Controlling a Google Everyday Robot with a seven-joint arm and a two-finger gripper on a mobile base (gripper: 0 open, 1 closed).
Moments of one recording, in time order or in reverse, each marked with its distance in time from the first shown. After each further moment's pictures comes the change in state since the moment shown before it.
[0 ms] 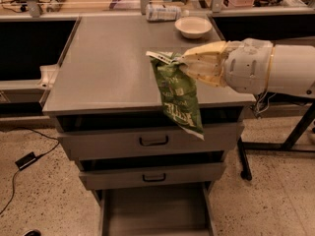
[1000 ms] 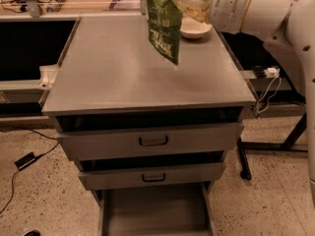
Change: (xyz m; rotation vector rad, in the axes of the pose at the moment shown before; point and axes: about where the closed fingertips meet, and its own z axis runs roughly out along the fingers) arm 0.105 -0.103 0.049 0.252 0.058 -0.088
